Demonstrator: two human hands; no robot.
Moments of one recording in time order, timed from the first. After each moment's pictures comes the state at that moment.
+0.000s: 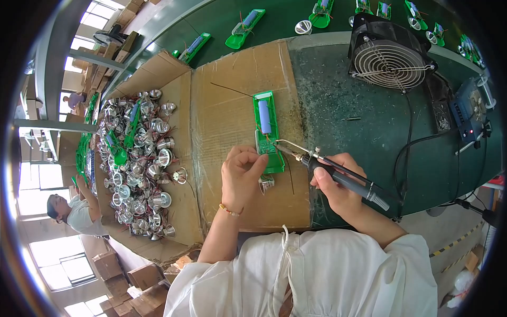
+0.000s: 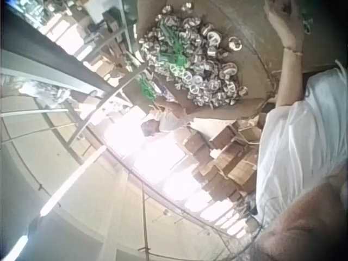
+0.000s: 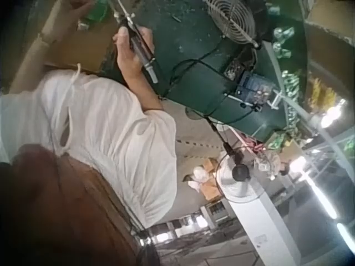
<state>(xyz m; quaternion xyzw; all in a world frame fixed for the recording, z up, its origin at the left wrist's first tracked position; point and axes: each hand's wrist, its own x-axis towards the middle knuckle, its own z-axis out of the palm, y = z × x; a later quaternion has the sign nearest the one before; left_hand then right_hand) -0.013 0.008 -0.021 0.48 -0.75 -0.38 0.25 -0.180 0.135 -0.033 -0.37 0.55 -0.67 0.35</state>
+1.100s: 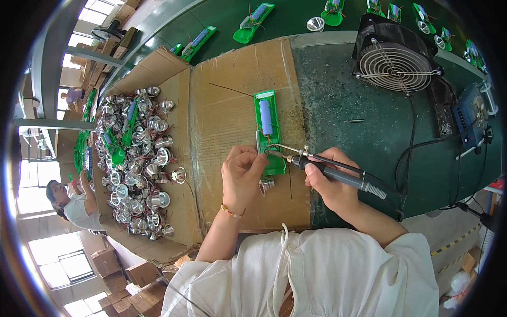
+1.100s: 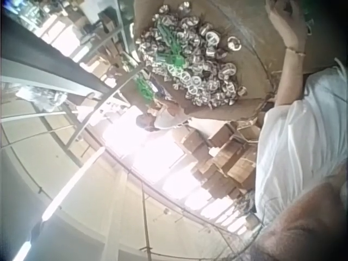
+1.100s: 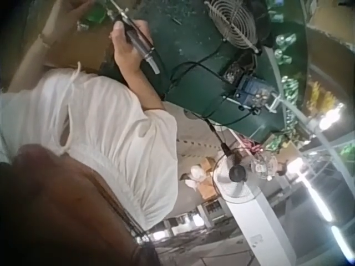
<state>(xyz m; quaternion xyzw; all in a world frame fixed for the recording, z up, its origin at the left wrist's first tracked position) -0.018 0.008 -0.019 0.50 -0.73 -0.39 0.26 -0.179 0.118 -0.030 -0.36 0.55 -0.64 0.39</state>
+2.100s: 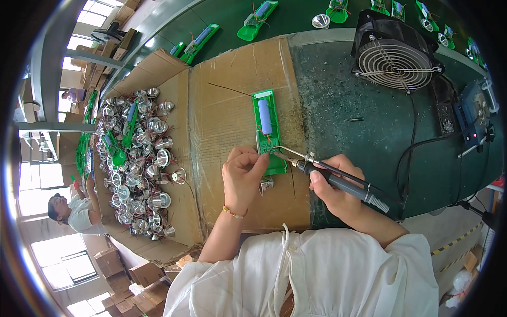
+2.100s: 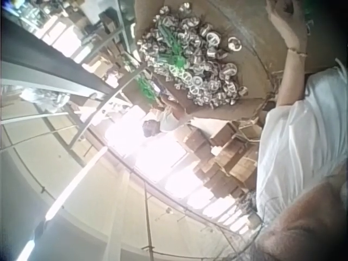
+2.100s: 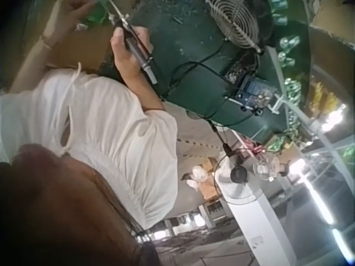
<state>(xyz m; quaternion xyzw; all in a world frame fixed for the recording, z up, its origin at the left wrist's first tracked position) -0.021 0.011 -0.022 0.51 -0.72 -0.38 0.27 -0.184 0.130 -0.032 -0.39 0.57 -0.63 0.35</state>
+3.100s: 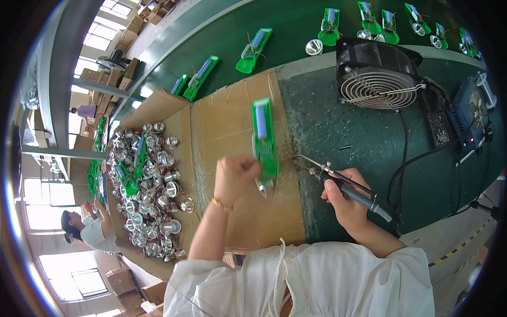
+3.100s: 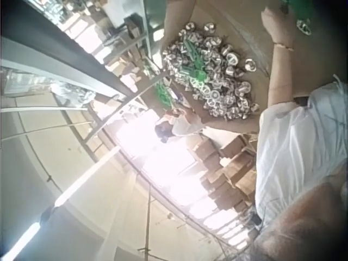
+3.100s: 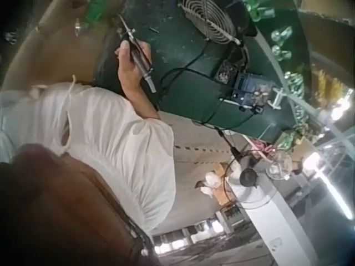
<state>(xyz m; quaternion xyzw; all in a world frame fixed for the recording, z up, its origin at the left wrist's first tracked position) -0.060 -0.055 0.000 0.46 -0.83 -0.31 0.10 -0.215 0.130 -0.036 -0.26 0.60 -0.69 0.33</state>
